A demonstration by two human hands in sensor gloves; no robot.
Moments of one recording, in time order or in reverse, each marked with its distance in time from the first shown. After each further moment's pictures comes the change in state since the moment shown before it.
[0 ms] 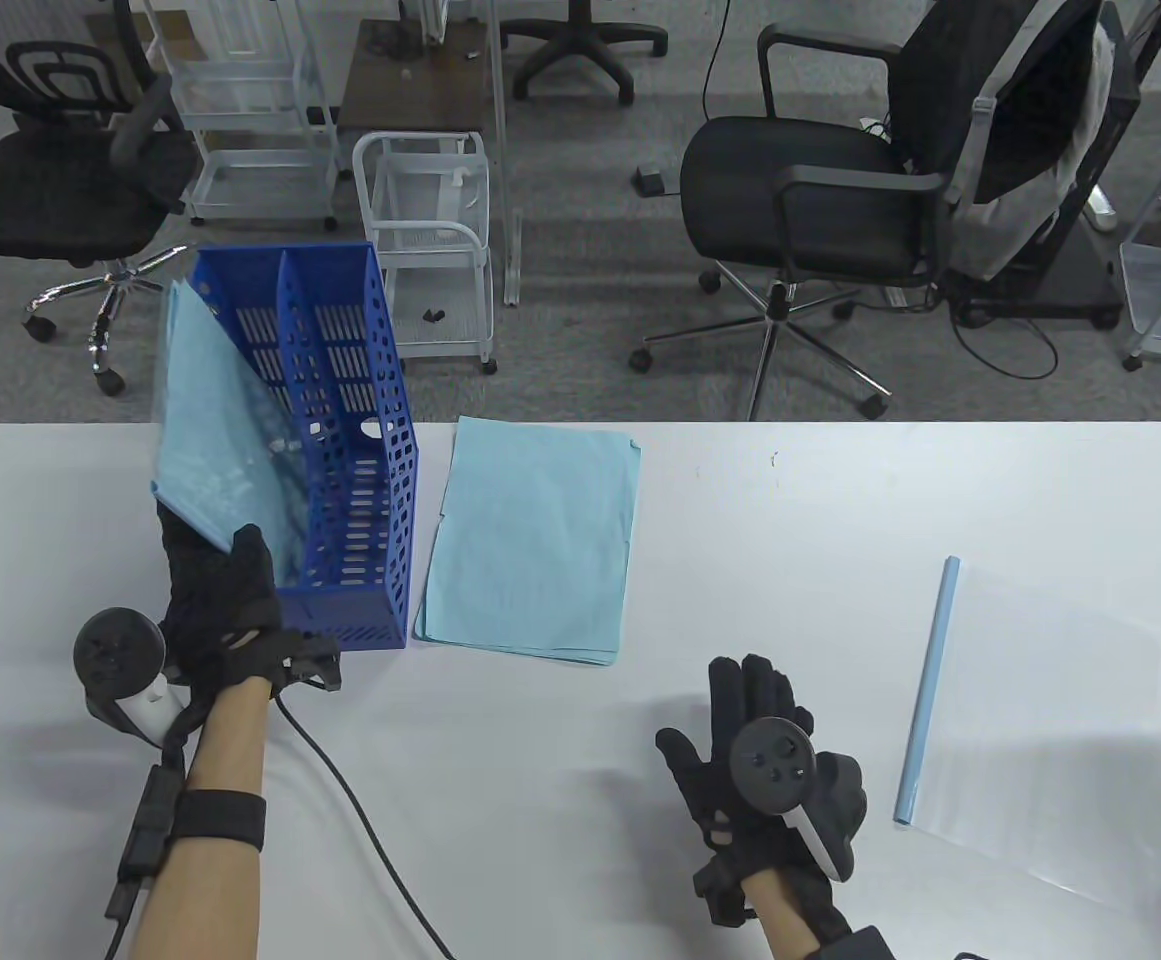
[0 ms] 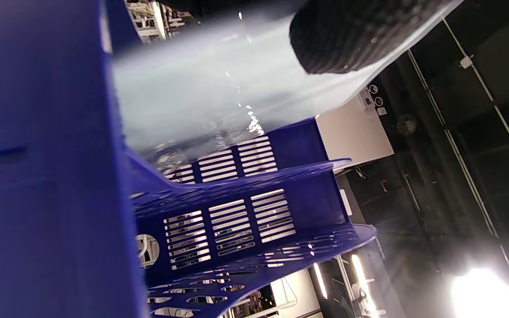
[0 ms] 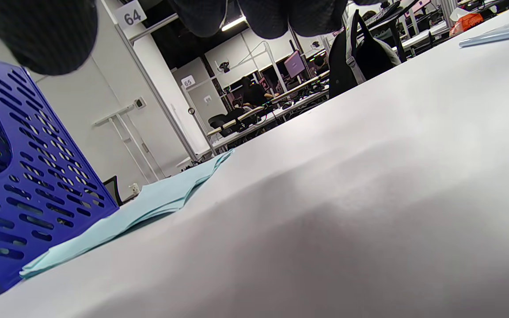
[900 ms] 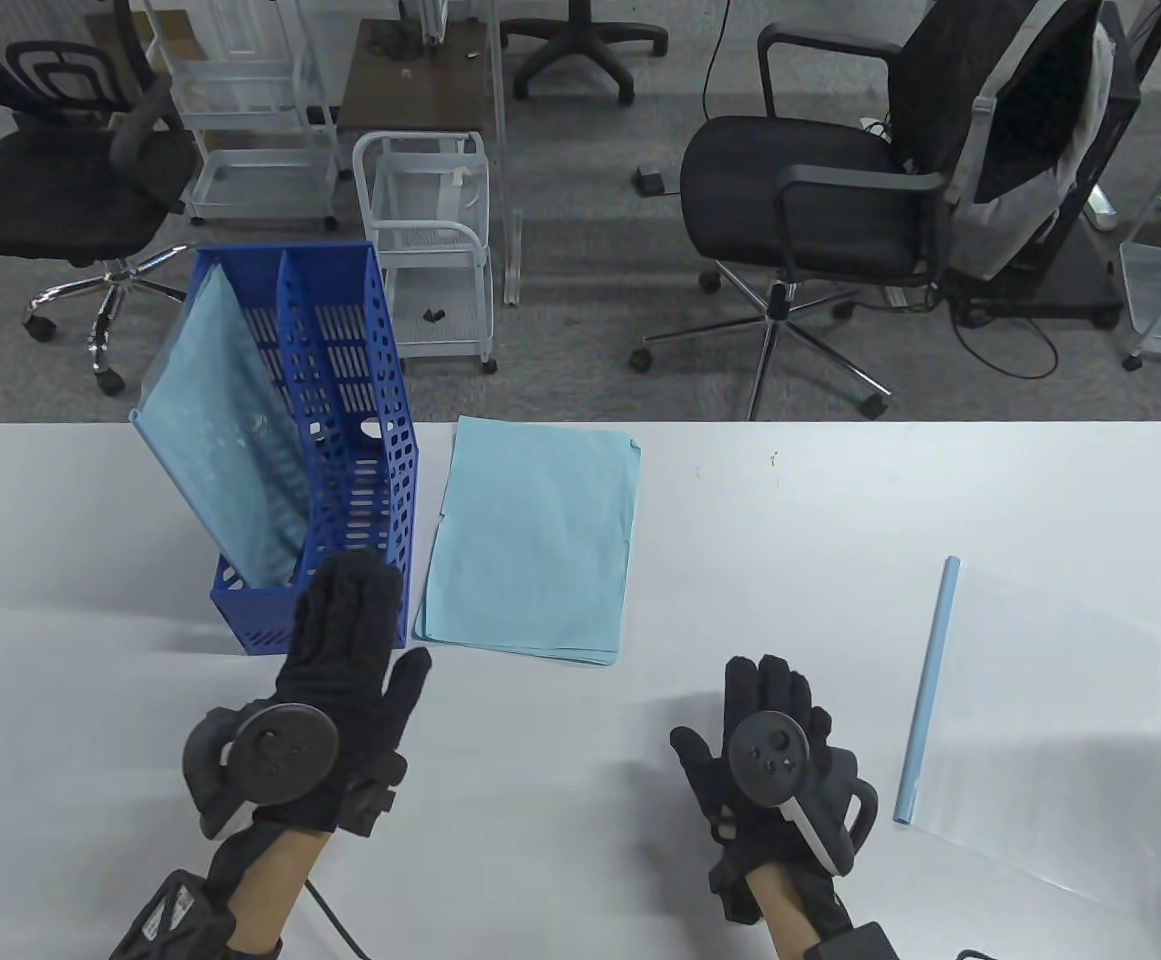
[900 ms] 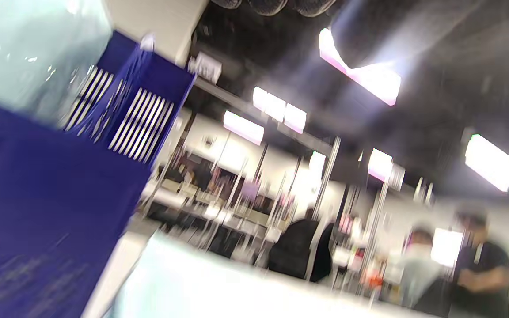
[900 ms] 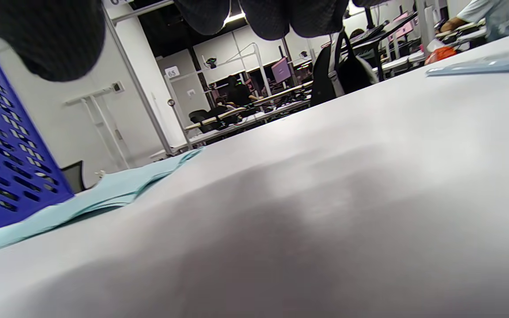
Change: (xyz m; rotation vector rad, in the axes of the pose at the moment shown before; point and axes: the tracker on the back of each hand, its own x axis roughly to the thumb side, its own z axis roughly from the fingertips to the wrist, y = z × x) left_hand 0.081 -0.049 0.130 -0.505 -0.575 -0.826; right_hand -0.006 -0.006 -0.004 -0.018 0.077 0.142
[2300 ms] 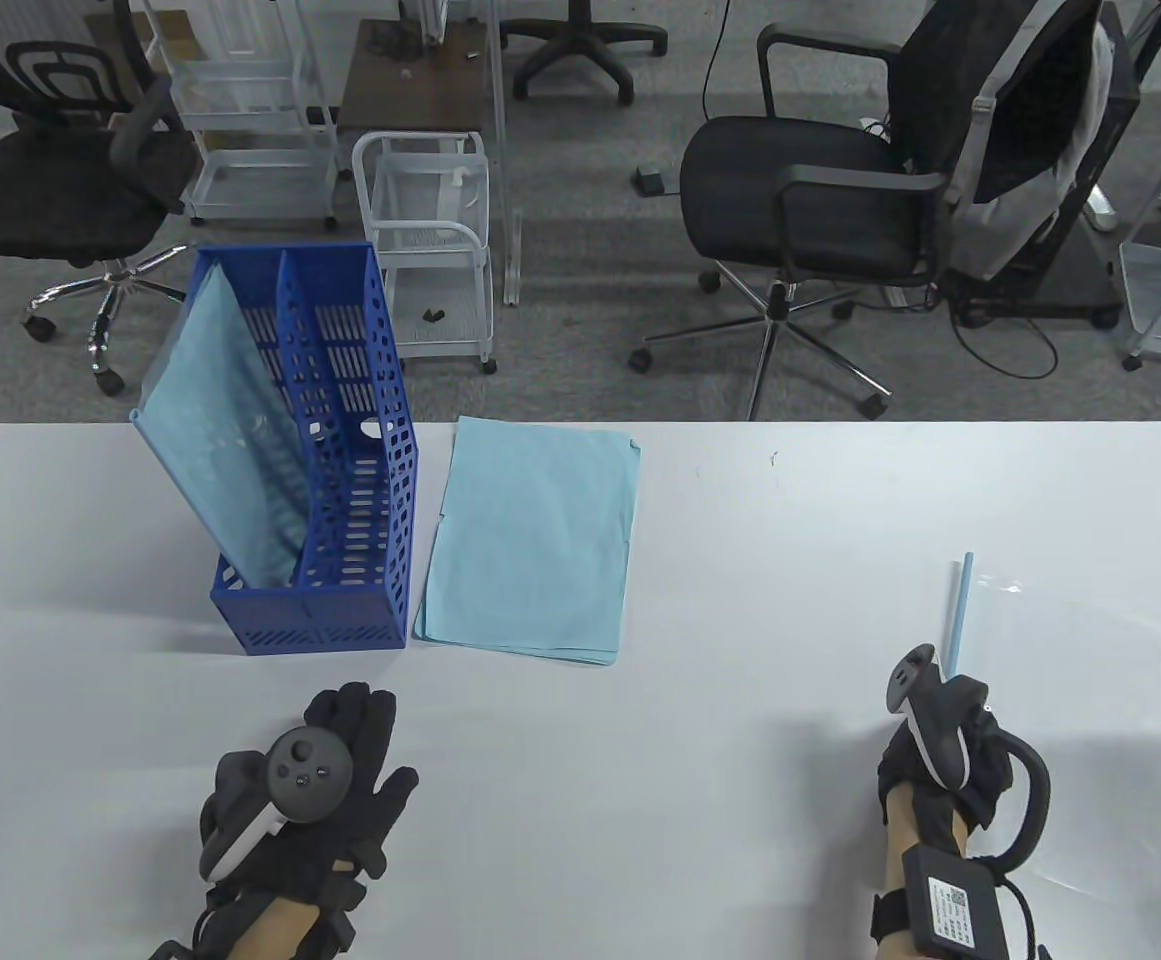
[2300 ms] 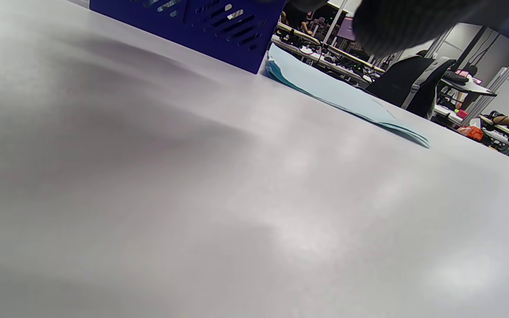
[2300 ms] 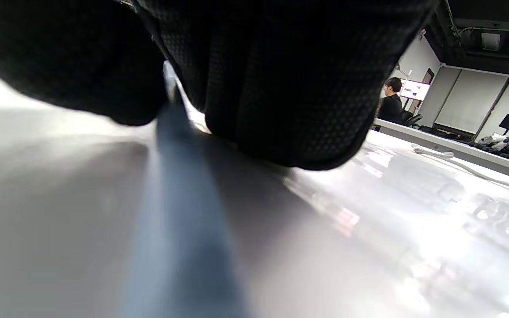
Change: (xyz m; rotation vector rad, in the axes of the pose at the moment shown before) left_hand -0.042 -0.050 0.047 -0.512 0.311 0.065; right_hand -0.126 -0.040 -0.069 0.015 0.616 0.542
